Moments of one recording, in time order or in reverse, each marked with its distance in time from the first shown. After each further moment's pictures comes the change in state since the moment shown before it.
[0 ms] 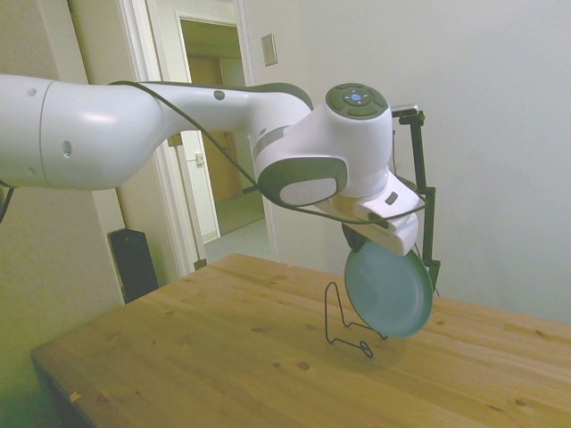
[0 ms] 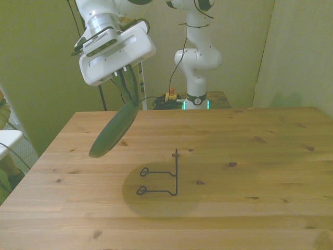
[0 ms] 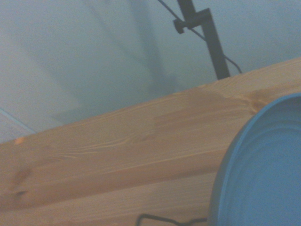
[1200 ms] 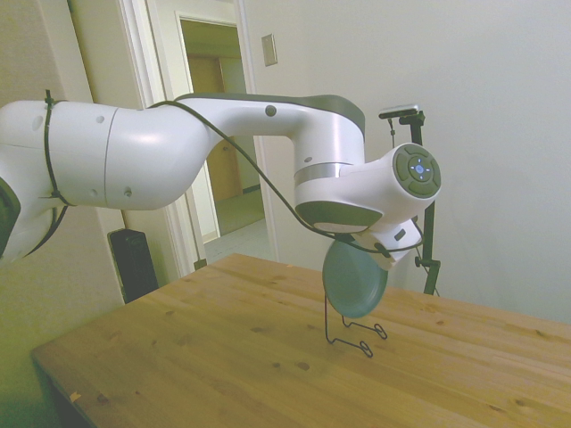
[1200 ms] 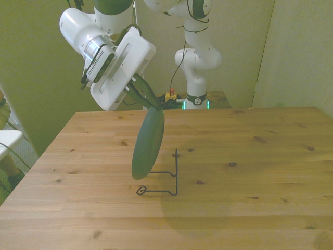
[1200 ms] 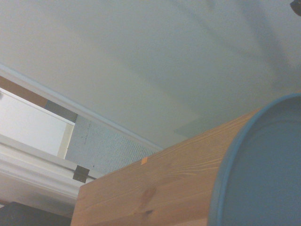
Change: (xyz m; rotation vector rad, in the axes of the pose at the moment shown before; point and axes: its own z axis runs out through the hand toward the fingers) arm 0.013 0.002 0.051 0.272 -0.253 0.111
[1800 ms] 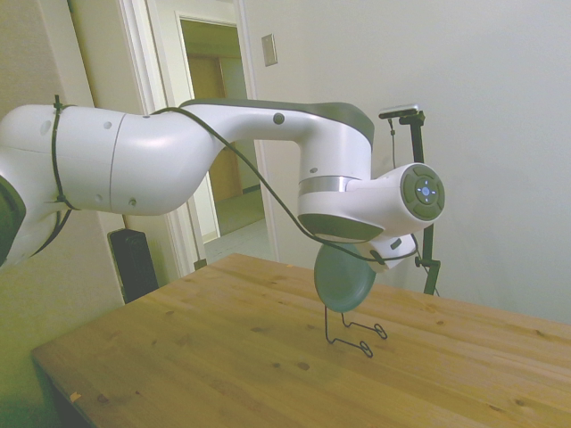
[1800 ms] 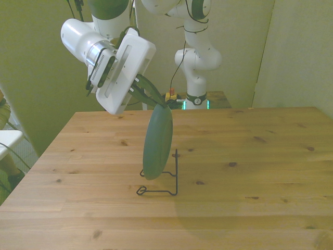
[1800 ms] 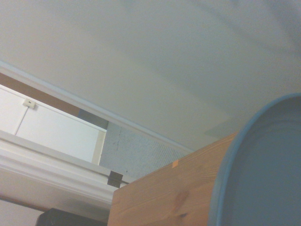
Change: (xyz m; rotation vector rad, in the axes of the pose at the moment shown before) arm 0.002 0.010 0.010 0.089 -0.074 0.054
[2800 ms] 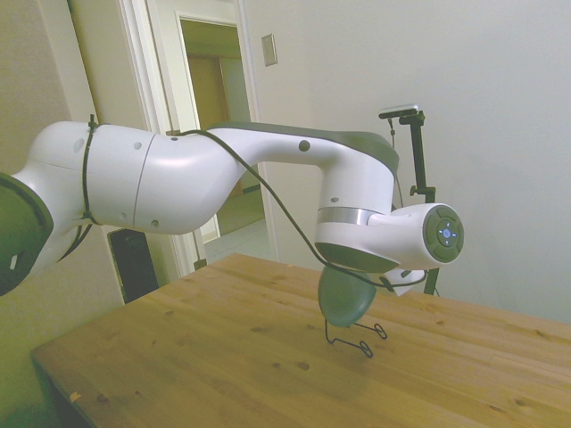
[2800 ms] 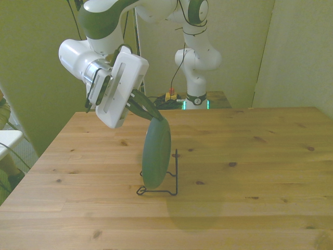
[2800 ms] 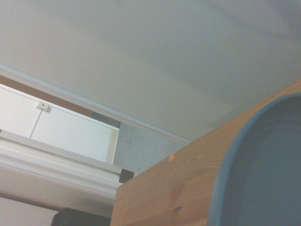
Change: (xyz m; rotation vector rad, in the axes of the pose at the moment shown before) arm 0.025 0.037 0.004 0.032 -0.039 0.039
